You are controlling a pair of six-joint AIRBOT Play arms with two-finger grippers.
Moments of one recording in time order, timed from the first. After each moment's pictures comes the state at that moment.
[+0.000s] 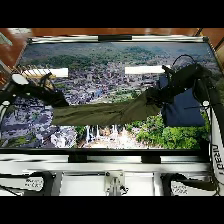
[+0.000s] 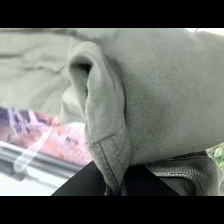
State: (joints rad) left arm 0.07 -1.55 1.30 0.97 -1.29 -1.28; right arm 0.05 -1.43 1.38 2.03 -1.41 -1.55
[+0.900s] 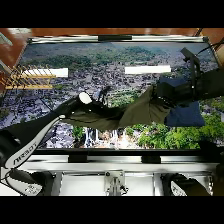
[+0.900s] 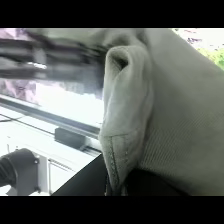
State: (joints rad) left arm -0.60 -1.71 1.28 0.61 -0.85 -1.40; right arm 0.07 -1.04 1.38 2.15 -1.55 -1.40
